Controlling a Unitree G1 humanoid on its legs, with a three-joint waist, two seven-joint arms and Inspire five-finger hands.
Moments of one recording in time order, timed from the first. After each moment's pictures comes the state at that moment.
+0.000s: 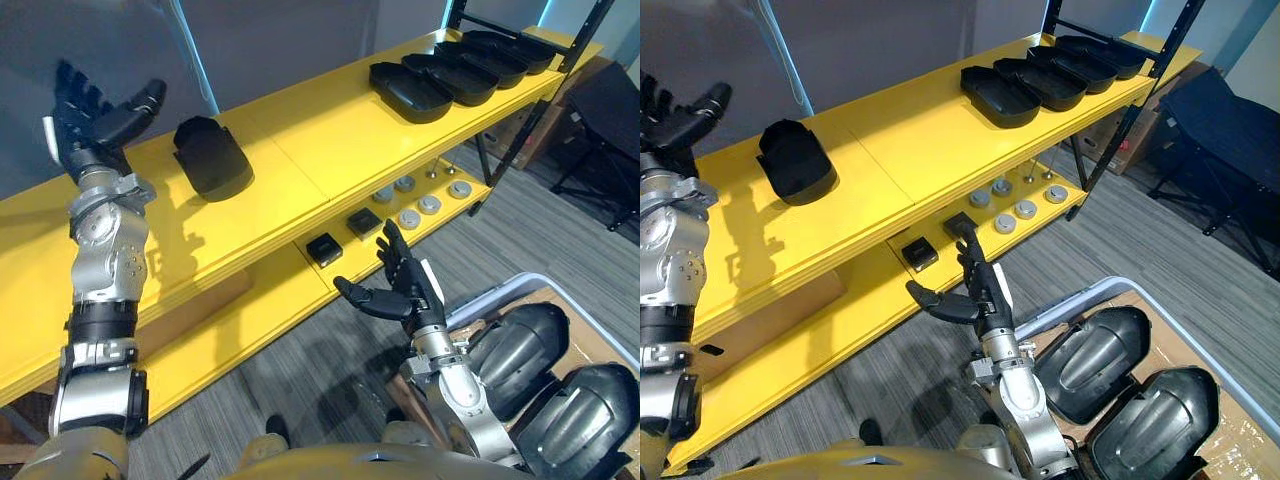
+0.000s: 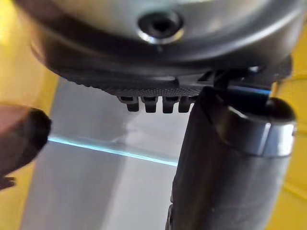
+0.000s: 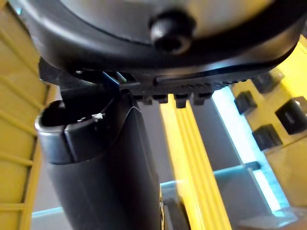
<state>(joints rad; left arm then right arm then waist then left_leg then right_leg) -0.40 0.49 0.26 0.07 -0.66 -0.13 0.37 0.22 -0.21 0.31 -0.05 0.24 -0.27 -0.09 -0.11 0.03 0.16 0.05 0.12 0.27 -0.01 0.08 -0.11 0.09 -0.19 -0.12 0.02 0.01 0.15</state>
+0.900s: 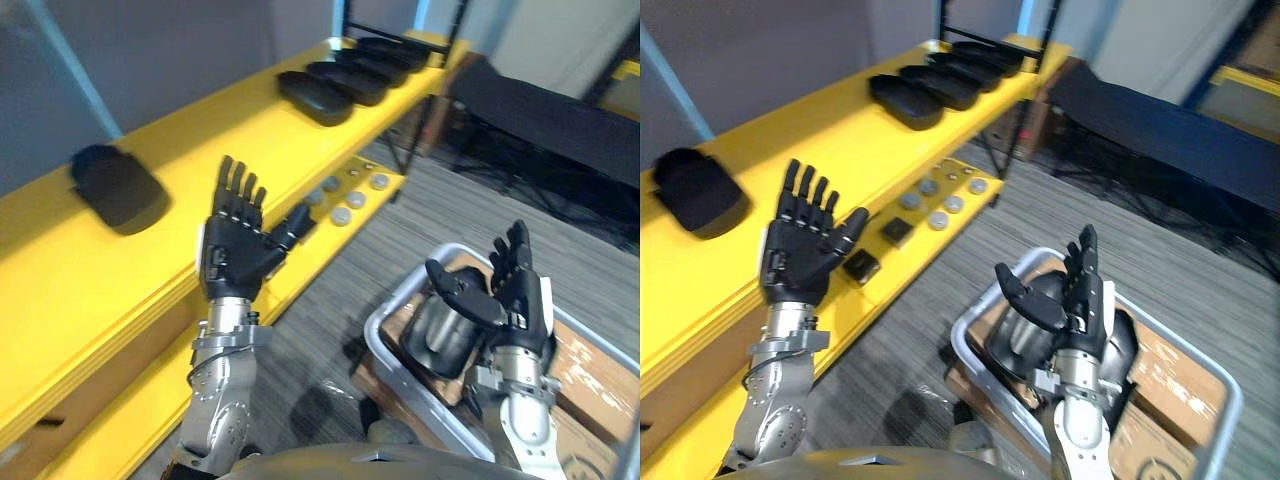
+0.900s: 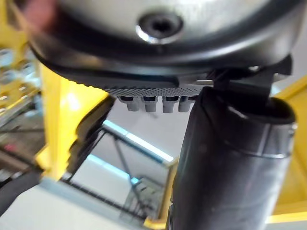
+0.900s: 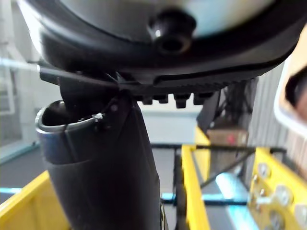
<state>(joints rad) 0.18 0.16 -0.32 -0.29 -0.54 -0.35 0.17 0.51 -0.18 -0.02 -0.29 0.19 -0.29 -0.23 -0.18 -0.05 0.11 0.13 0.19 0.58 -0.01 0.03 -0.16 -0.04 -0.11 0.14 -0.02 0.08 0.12</state>
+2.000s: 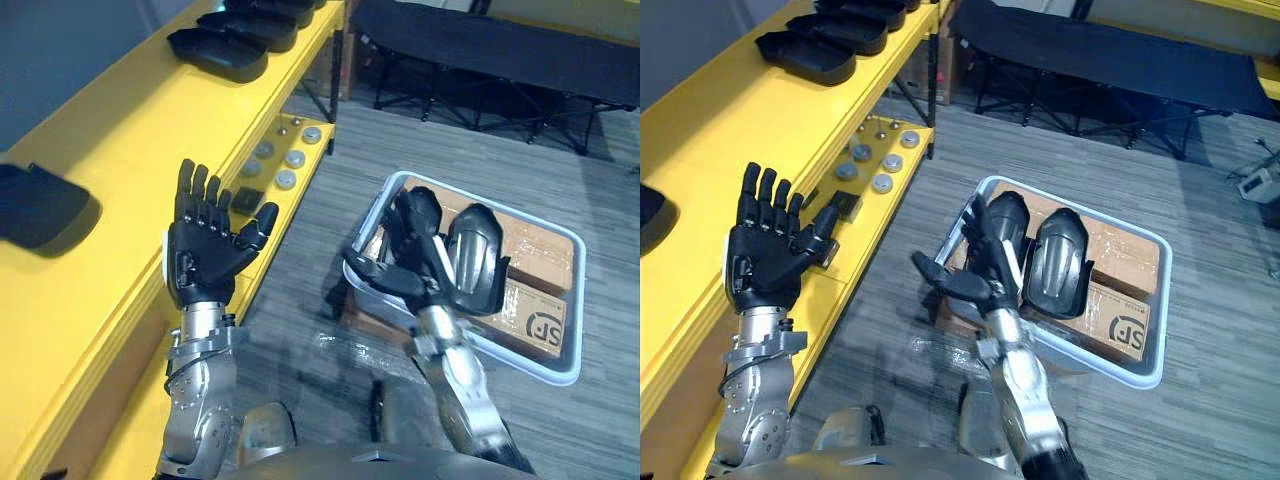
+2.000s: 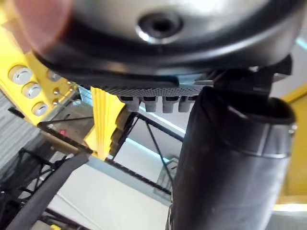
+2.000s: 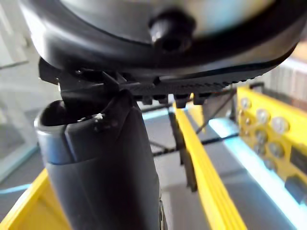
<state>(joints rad) 0.28 0.11 -0.13 -0.36 -0.57 -0.38 0.14 0.02 -0.15 0.35 0.08 0.30 -0.42 -0.03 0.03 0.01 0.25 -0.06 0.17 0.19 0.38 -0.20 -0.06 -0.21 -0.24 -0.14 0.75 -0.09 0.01</state>
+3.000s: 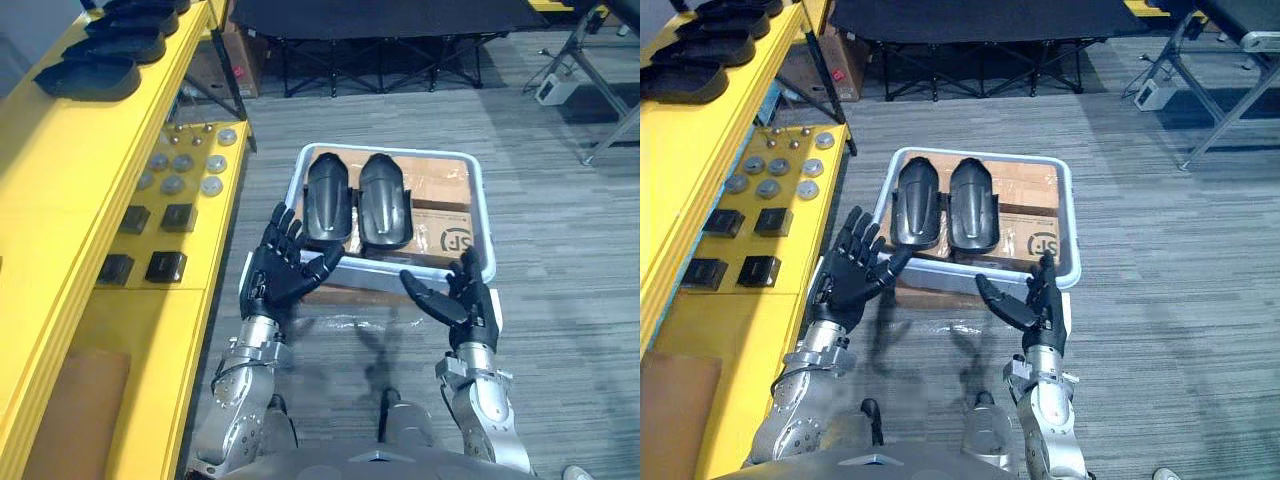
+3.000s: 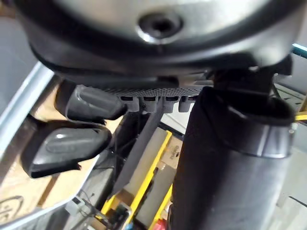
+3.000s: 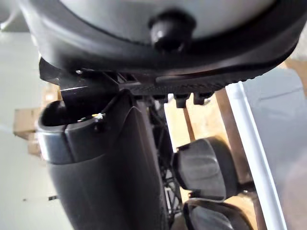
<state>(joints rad) 0.26 0.13 -0.31 -0.21 -0.53 -0.19 0.07 0.27 -0.12 0.06 0.05 0.31 -0.29 -0.26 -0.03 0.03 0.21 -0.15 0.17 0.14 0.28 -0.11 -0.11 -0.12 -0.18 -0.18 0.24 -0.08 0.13</state>
